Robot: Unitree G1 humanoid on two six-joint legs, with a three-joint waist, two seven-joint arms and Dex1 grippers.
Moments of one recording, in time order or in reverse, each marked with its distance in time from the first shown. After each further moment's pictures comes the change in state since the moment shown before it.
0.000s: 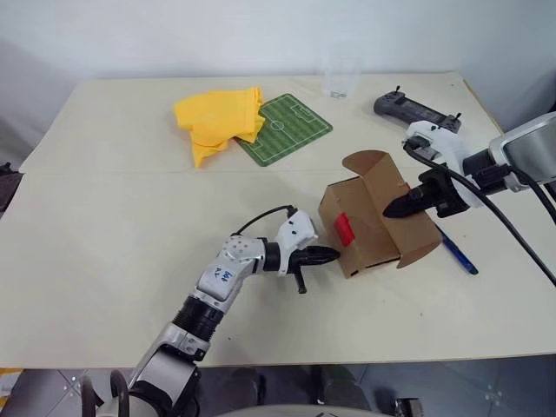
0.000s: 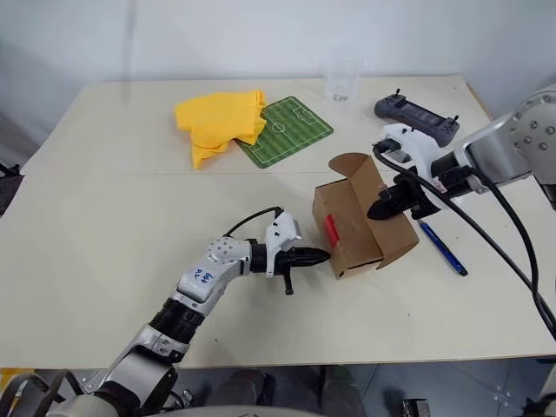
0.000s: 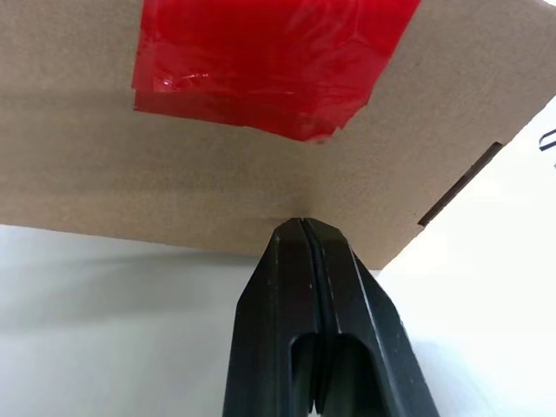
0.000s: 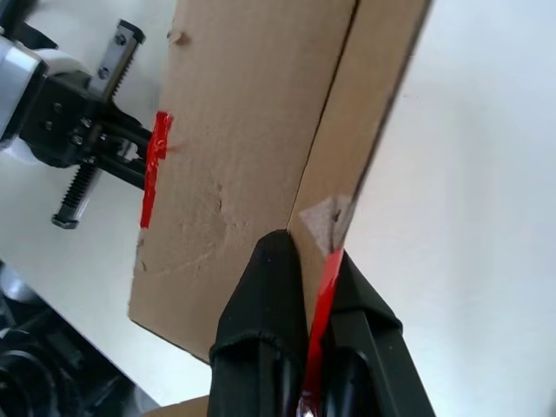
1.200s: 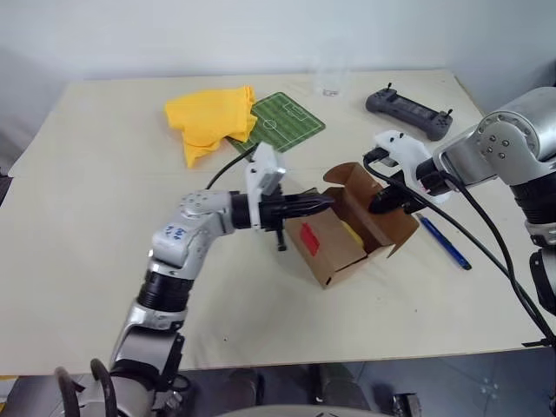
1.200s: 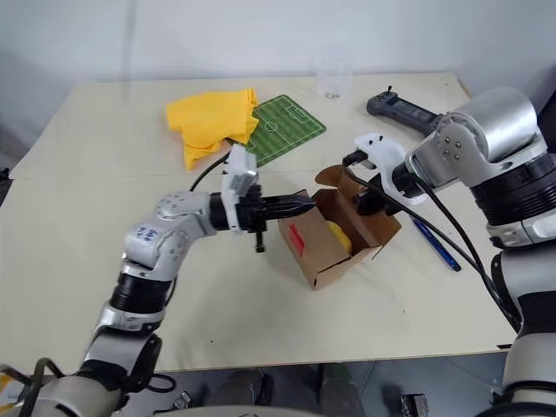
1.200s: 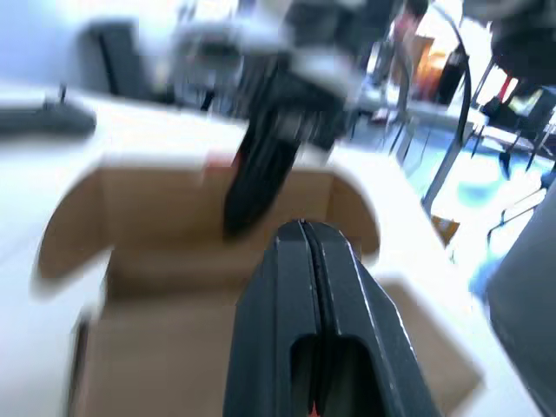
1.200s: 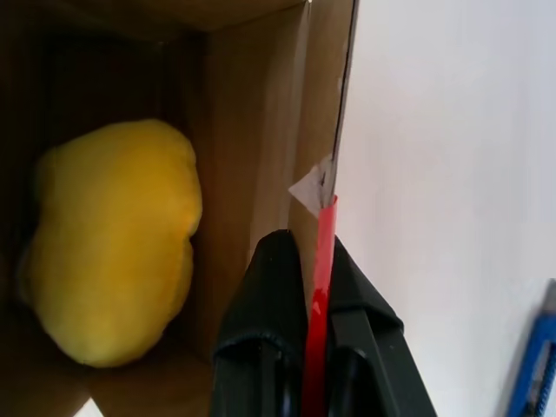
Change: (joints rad) left arm -0.160 0.073 0.184 -0.226 -0.243 0.247 -0.068; right arm -0.002 0.242 0.017 0.104 -0.309 0.004 -0.089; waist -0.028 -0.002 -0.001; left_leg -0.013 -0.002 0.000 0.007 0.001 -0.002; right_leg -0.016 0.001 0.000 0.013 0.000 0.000
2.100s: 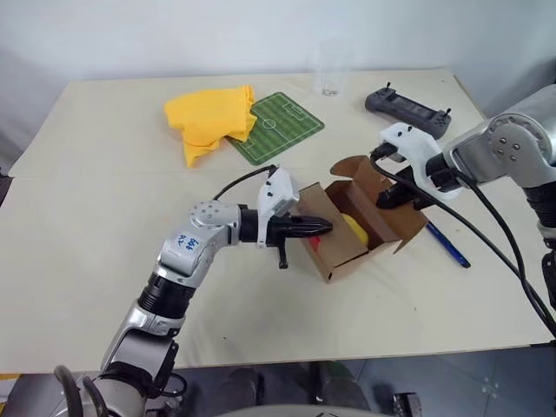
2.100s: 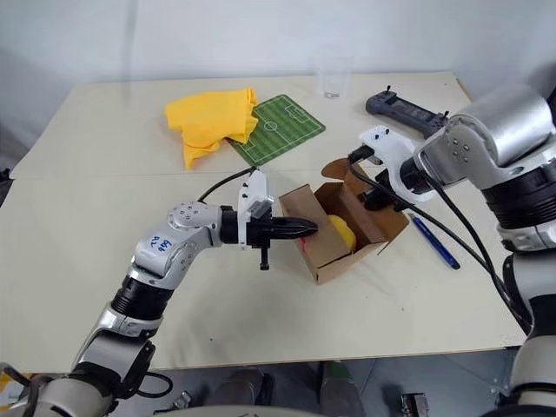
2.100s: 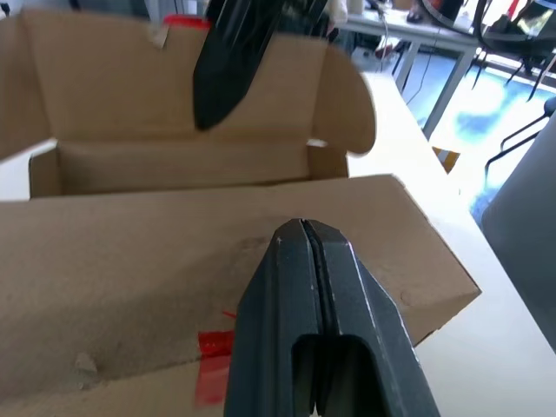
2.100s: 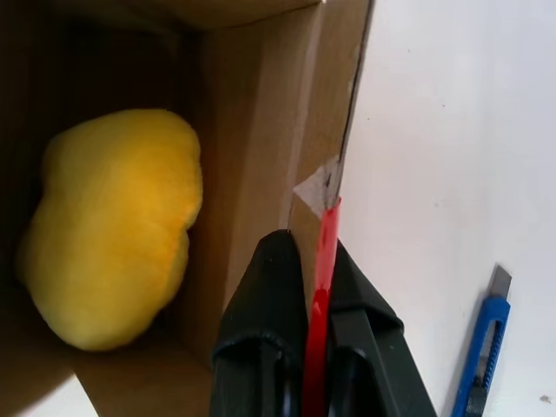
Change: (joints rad) left arm 0.067 0.154 -0.093 -0.043 0.058 0.027 -0.041; right arm 0.000 -0.083 0.004 -0.118 -0.013 0.000 0.054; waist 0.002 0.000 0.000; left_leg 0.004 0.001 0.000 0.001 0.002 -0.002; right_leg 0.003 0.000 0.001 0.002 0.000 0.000
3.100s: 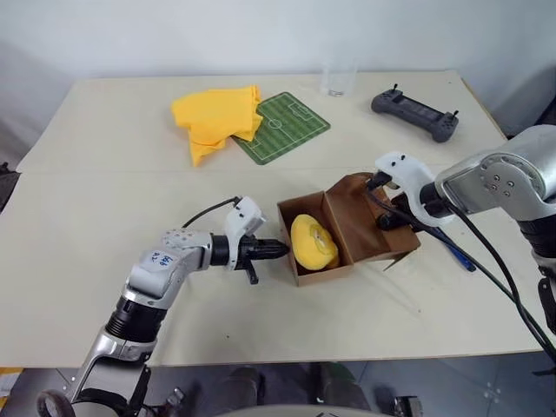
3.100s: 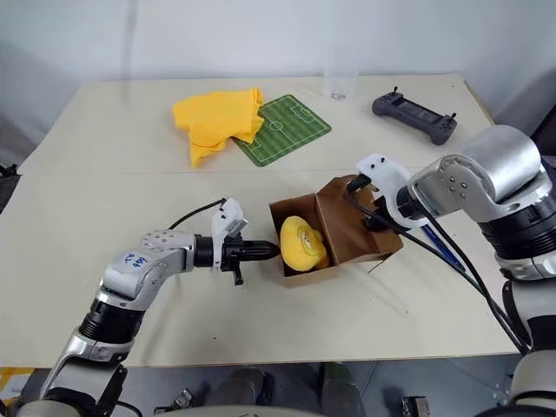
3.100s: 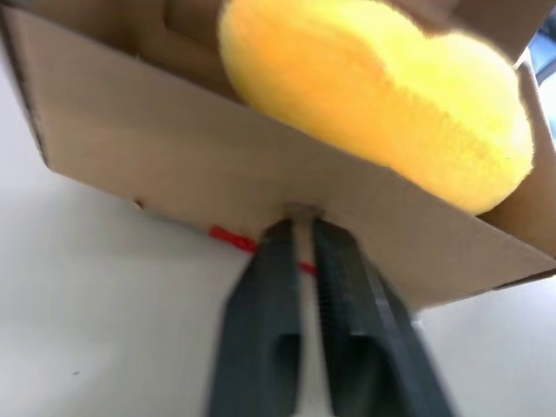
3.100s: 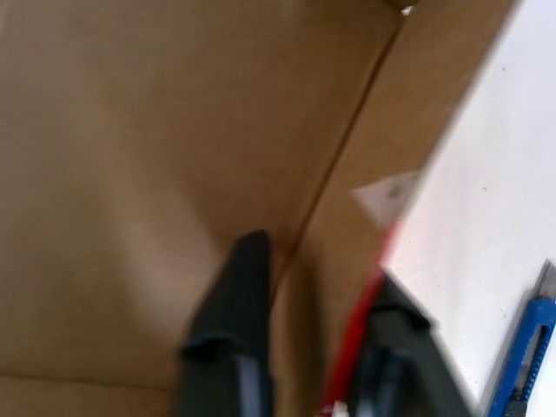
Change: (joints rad) left arm 0.145 0.079 0.078 -0.085 -0.034 0.268 0.123; right arm 0.199 0.010 -0.096 -0.135 0.023 0.000 -0.126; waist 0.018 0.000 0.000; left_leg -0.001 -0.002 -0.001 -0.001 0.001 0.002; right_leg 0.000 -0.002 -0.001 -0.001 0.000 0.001
